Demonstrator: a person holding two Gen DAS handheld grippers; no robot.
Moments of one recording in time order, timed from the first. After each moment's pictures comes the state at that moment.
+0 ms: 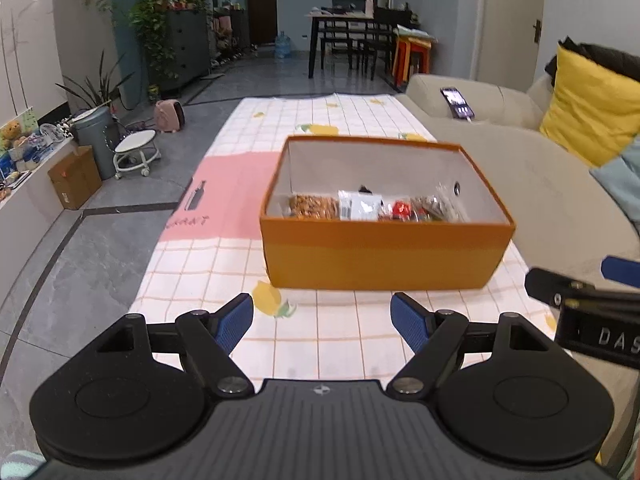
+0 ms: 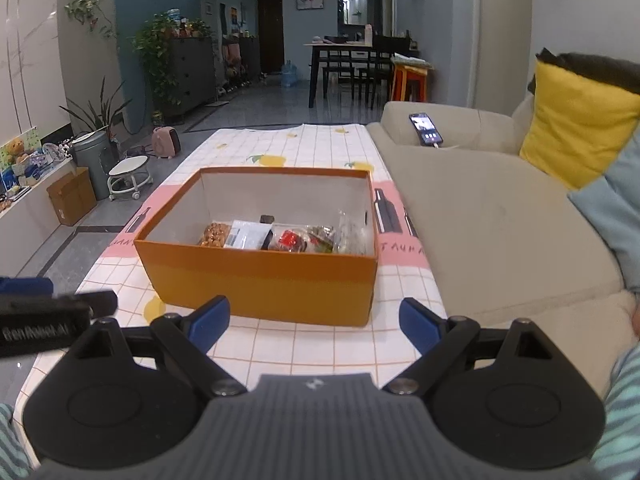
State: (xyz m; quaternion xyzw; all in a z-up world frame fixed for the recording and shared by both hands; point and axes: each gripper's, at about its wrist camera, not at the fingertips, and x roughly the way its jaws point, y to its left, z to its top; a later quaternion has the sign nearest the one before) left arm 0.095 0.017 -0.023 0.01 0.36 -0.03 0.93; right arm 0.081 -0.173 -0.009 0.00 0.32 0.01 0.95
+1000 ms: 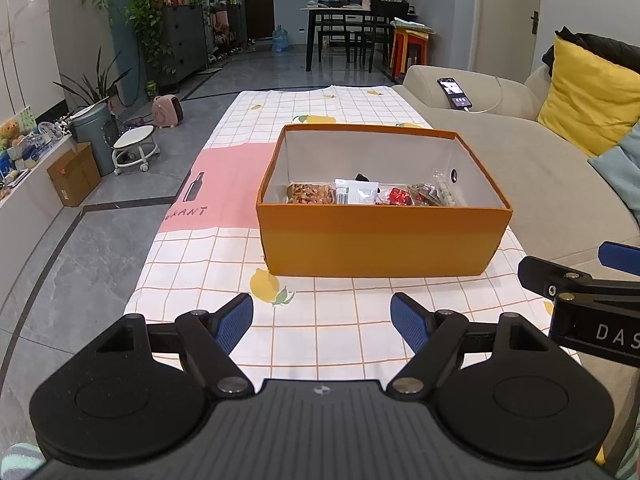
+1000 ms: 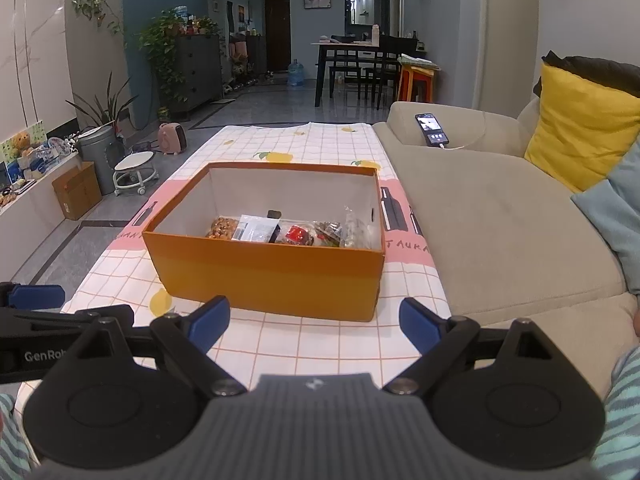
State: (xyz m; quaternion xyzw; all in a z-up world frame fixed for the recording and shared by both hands) left arm 0.086 0.013 -0.025 0.01 0.37 -0.03 0.93; right arm 0.077 -0.172 -0.011 -0.01 0.32 0.02 0.95
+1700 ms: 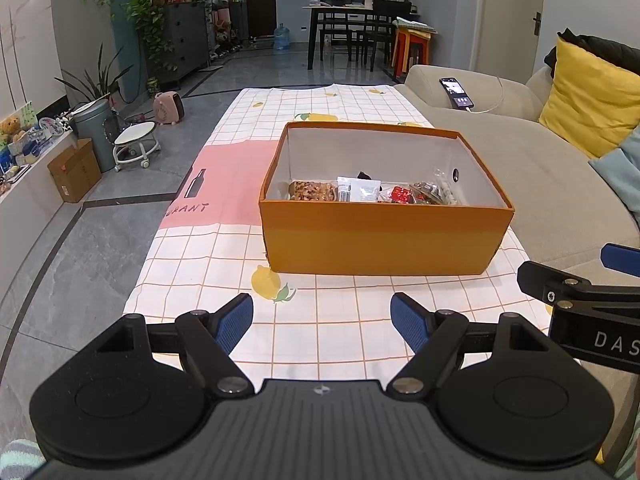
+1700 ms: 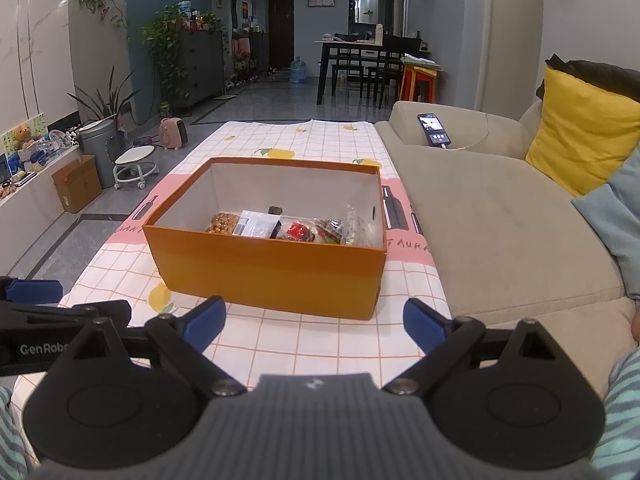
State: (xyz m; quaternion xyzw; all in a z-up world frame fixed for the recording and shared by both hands) left arm 0.085 0.012 -0.028 0.01 0.37 -0.03 0.93; right arm 0.077 -0.171 -0.011 -0.02 0.32 0.02 0.95
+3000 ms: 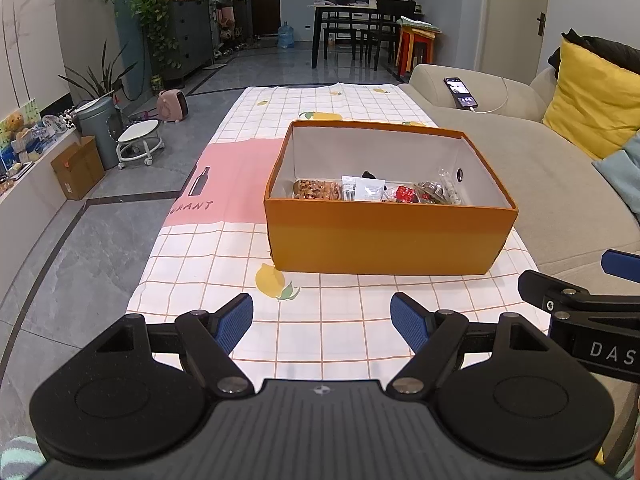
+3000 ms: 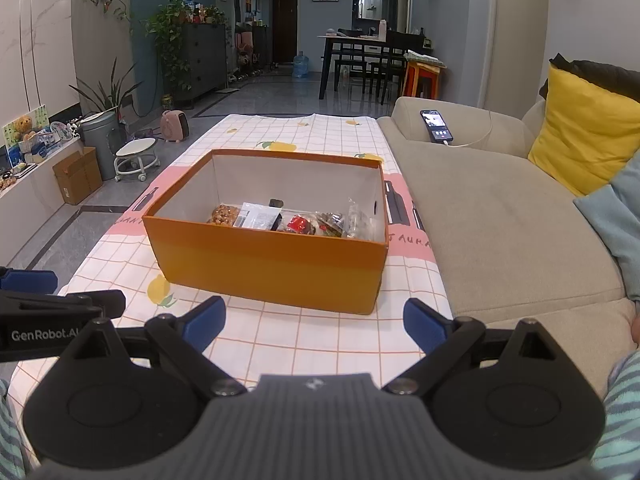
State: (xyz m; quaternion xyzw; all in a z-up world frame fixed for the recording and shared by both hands) left arm 0.084 0.010 -0.028 0.00 0.37 -0.02 0.93; right arm 0.079 -0.172 -0.015 -0.02 0.33 0.03 0.94
